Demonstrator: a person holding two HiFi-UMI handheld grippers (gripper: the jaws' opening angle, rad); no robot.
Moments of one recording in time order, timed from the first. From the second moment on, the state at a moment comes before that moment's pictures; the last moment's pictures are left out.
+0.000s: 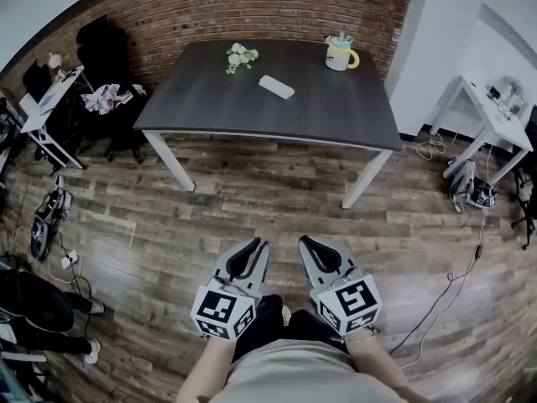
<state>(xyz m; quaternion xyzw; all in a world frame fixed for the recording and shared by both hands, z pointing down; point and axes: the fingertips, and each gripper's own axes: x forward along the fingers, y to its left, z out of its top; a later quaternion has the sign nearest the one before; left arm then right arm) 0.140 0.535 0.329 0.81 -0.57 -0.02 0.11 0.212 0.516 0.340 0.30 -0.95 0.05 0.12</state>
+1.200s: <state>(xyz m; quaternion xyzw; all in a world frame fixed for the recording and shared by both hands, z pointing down) -0.033 0.288 0.314 0.84 -0.52 -0.03 0.11 0.047 0.277 0.342 0.34 -0.93 0.06 0.11</state>
